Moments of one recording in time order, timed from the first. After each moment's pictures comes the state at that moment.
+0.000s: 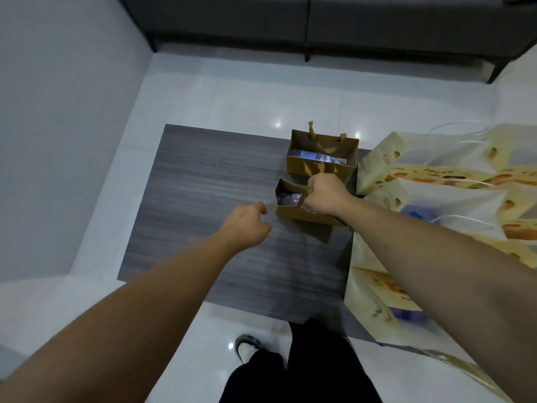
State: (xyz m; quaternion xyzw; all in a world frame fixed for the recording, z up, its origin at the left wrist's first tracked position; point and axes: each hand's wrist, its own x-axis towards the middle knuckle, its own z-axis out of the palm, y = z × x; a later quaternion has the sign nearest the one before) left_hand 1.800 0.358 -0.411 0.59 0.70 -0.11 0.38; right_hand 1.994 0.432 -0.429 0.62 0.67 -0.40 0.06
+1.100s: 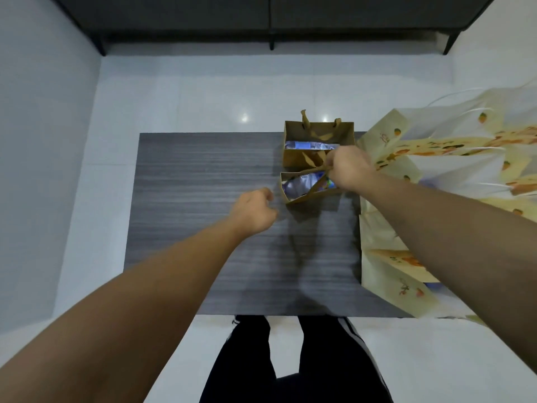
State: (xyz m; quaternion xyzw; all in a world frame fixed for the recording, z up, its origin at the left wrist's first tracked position) left_hand 1.763 0.399 -0.430 0.62 0.64 -0.07 0.44; right_hand 1.989 0.452 -0.429 0.71 0.66 -0.21 0.11
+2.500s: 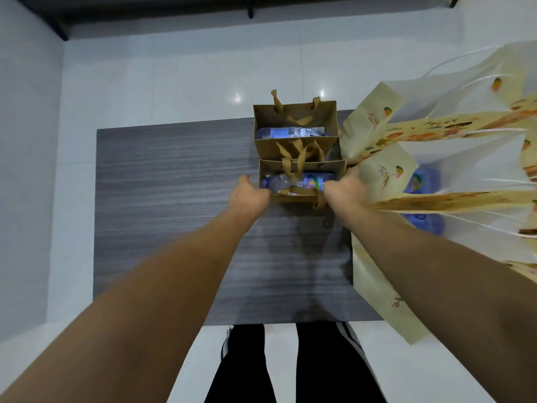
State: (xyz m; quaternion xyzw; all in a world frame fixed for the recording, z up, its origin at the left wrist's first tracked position) left_hand 1.848 0.434 -0.512 0.41 0.76 0.03 0.50; right_hand 2.030 0.414 -0.533 0.88 0.25 -0.39 -0.12
